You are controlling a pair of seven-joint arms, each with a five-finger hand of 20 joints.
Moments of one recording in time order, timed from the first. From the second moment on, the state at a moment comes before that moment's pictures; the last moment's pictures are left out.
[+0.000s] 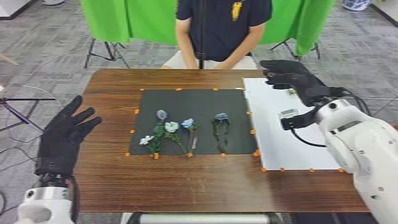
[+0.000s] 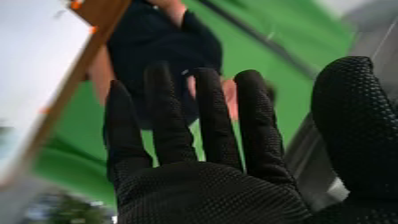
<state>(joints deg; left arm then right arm) 132.7 -47.8 -94.3 -125.4 33.3 21.5 29.2 -91.3 -51.5 85.9 -112.8 -78.4 -4.2 14.1</state>
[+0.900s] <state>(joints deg) 133.0 -48.1 -94.2 -125.3 33.6 21.4 28.7 -111.1 -65.9 95.4 -117.0 -56.3 2.7 11.2</state>
